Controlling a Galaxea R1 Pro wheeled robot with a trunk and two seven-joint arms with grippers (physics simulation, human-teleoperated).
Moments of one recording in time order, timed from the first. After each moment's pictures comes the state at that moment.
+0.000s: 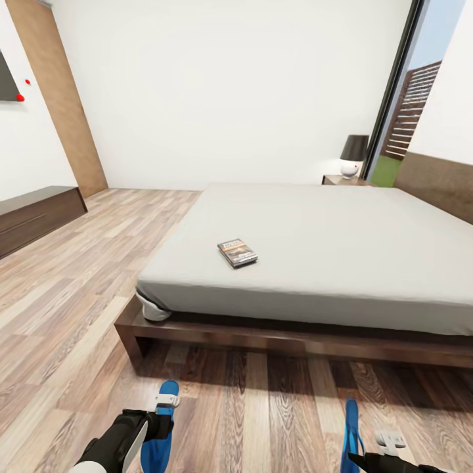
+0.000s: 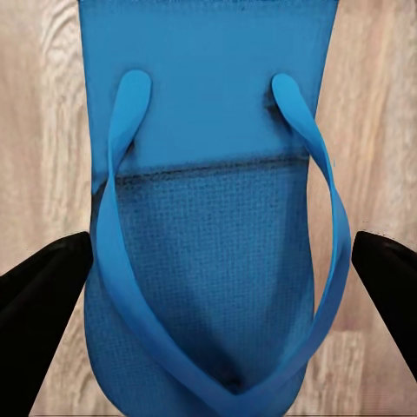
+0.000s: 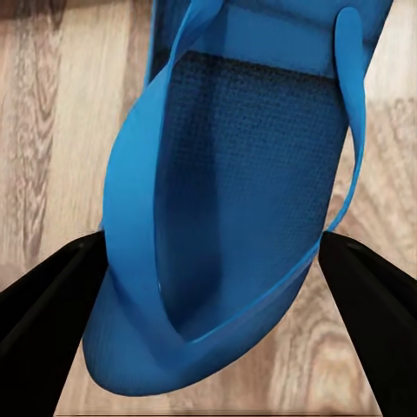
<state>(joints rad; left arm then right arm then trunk) -0.50 -0.02 0.13 -0.48 -0.20 0.43 -0.11 -0.47 -0.33 -0.15 -0.13 -0.04 0.05 0.74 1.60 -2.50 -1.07</state>
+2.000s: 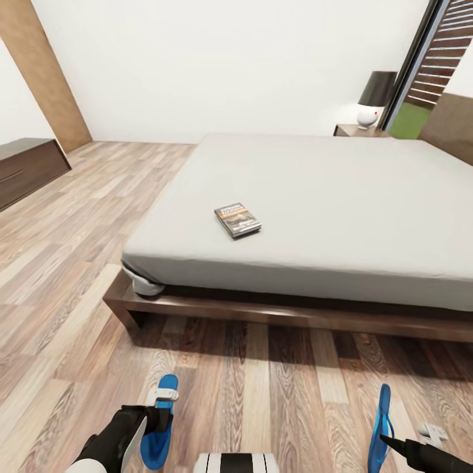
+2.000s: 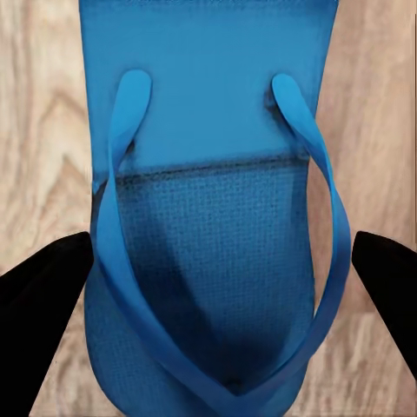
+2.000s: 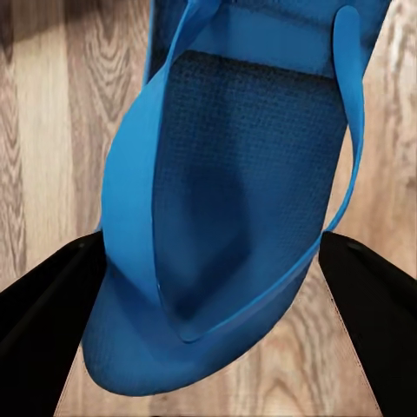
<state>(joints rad) -0.50 -0.02 0.13 -0.51 -0.20 0.43 -0.11 -0.47 -0.50 -0.15 -0.13 -0.24 0.06 0.95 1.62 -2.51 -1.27</state>
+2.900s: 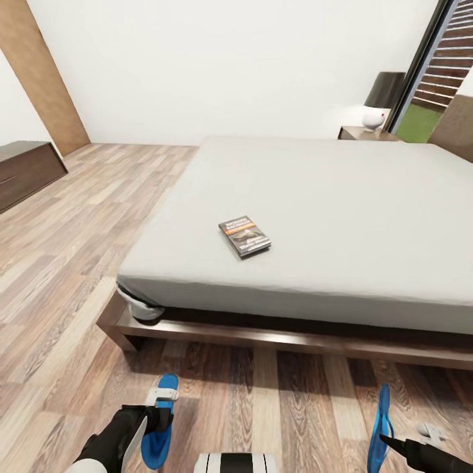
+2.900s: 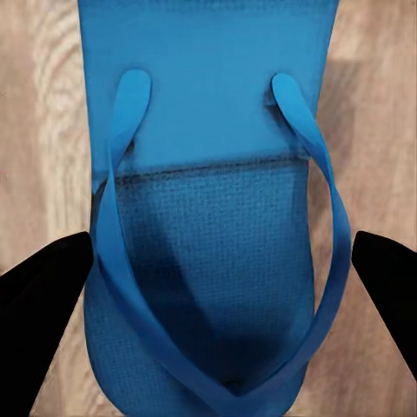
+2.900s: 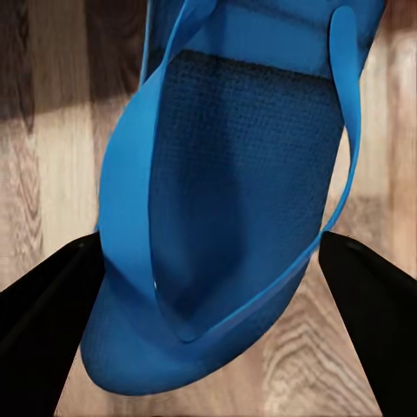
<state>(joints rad) -0.50 -0.02 0.13 -0.52 -0.20 0.43 -0.11 -0.47 -0.50 -0.15 -0.13 -0.24 0.06 0.95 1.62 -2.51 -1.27</state>
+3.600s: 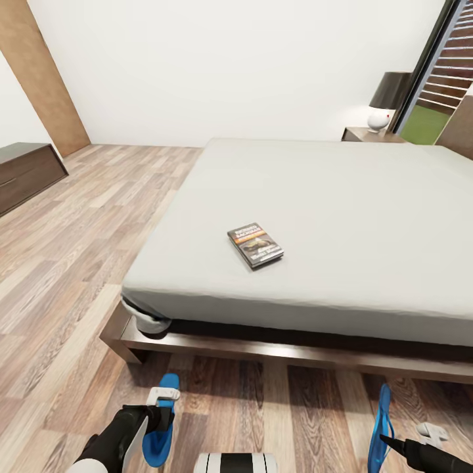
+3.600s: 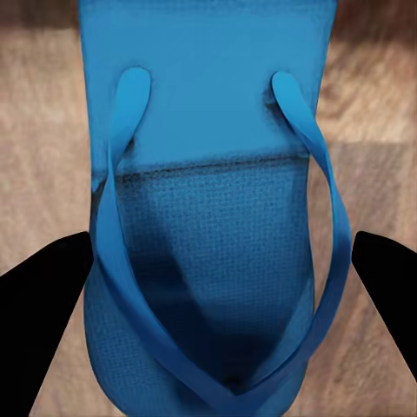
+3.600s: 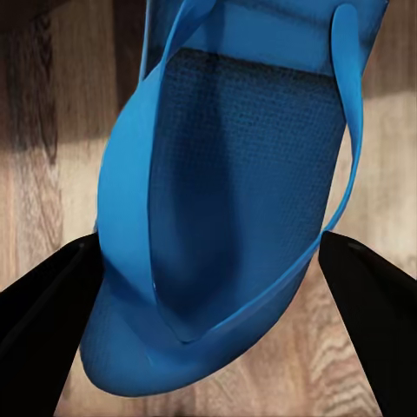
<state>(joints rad) -0.50 -0.02 0.13 -0.51 -0.20 0.42 -0.11 -0.47 -0.50 -0.15 -0.13 -0.24 0.06 0.95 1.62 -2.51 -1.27</state>
